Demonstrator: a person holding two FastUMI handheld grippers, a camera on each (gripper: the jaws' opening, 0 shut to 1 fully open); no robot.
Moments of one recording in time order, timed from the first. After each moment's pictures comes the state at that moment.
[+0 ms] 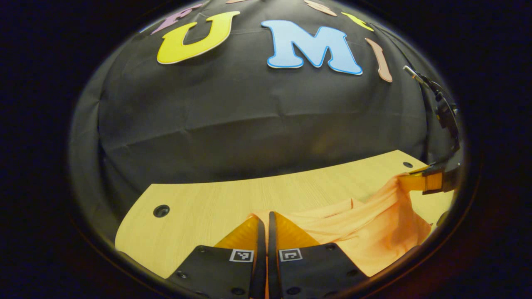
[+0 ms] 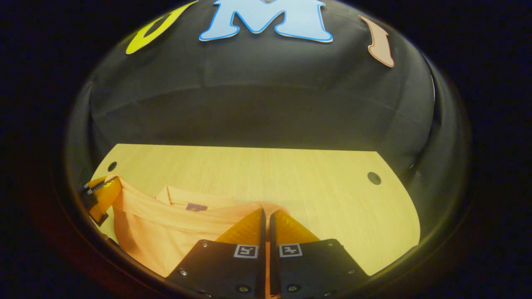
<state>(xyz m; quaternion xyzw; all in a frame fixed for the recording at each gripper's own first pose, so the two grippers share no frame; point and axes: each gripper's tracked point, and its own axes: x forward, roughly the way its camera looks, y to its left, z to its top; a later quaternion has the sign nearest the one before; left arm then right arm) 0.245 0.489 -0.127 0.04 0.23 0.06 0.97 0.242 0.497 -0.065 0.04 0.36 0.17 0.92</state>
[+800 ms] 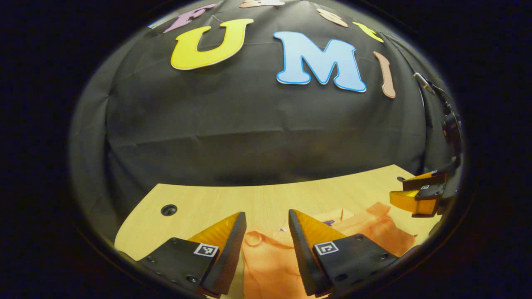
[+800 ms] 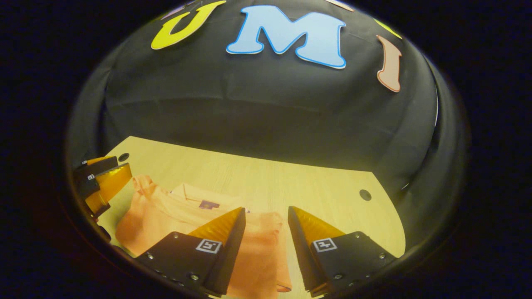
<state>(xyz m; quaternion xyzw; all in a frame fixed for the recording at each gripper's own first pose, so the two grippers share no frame) 0.213 0.487 -0.073 0.00 0.20 0.07 0.98 0.212 0.492 -0.012 0.00 0.30 0.19 0.94</state>
